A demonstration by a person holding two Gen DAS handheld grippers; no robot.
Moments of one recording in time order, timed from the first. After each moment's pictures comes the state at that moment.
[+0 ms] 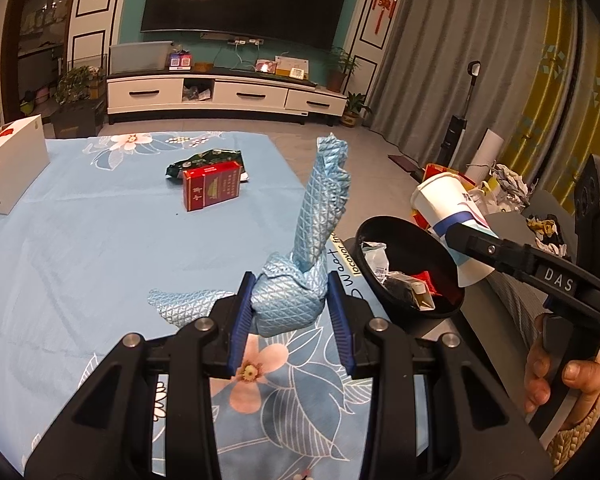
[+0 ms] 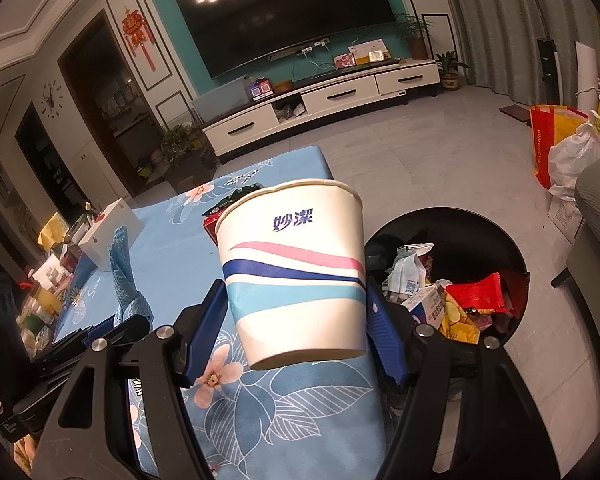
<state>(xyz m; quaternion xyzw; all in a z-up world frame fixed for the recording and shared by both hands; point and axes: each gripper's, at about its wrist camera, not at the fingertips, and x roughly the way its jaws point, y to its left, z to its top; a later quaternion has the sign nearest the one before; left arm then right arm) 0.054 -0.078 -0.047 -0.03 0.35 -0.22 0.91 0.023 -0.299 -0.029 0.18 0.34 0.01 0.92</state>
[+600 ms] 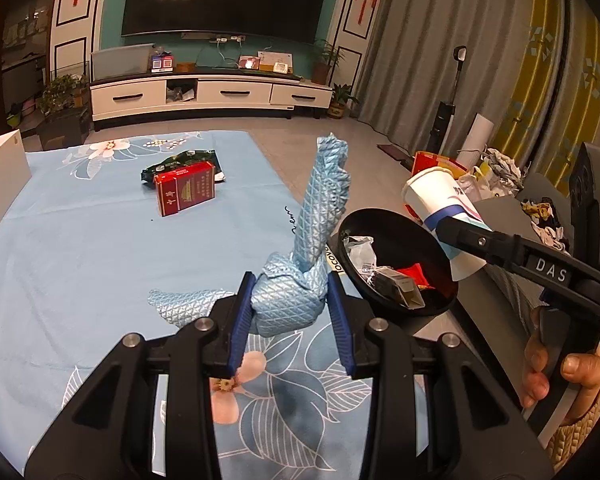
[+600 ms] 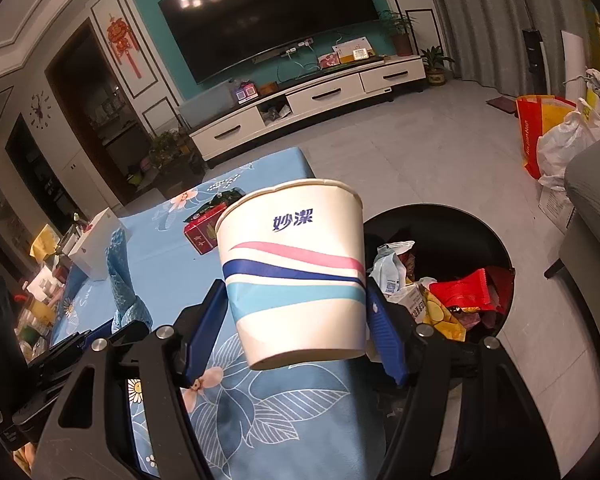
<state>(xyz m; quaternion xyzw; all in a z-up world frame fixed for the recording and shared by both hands) 0.062 -0.108 -0.050 -0.01 0.36 -0.24 0.90 0.022 -0.320 -0.036 0.19 0.34 -0.01 0.92</state>
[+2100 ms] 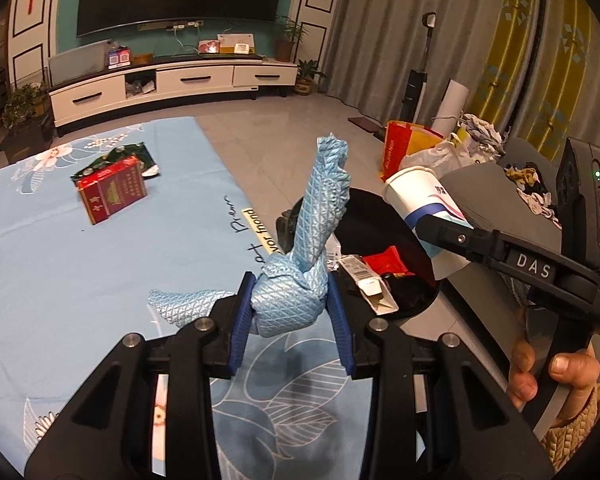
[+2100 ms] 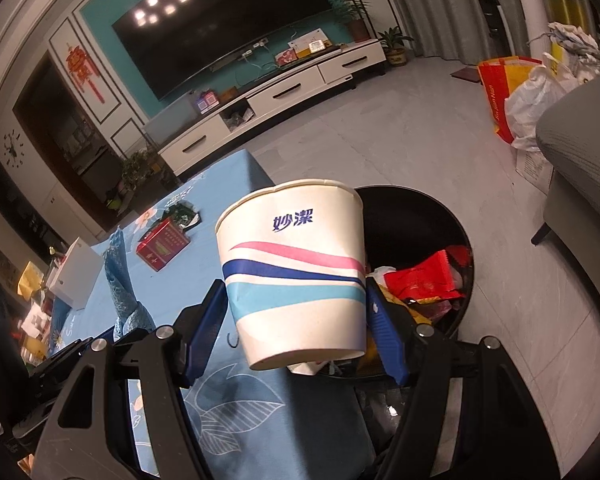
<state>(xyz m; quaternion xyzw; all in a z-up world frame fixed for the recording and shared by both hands) 0.086 -0.183 -0.075 0.03 0.38 -0.29 0.88 0.016 -0.381 -0.068 0.25 0.34 -0.06 0.90</state>
